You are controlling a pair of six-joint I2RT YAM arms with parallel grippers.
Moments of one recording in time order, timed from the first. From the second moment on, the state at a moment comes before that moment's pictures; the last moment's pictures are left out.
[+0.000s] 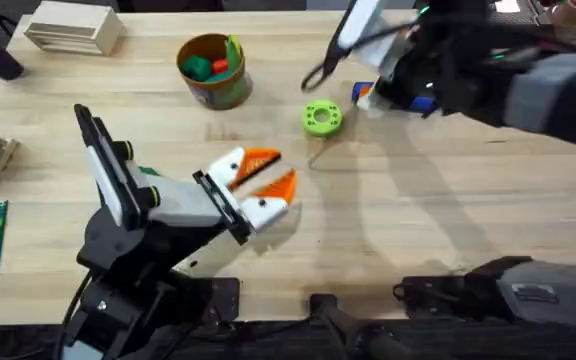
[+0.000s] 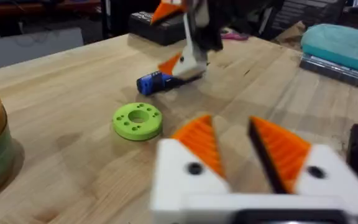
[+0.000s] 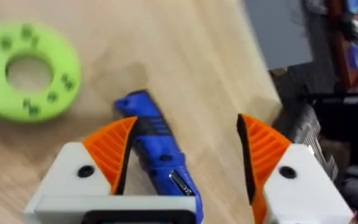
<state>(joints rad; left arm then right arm) -0.38 0.01 0.01 -0.06 0.55 -0.10 0.33 1.48 0.90 -0.13 0.18 -0.80</state>
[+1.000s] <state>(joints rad) -0.38 0.46 0.78 -0.95 -0.04 -0.19 0.41 1.25 0.90 -0.28 0.18 -0.27</state>
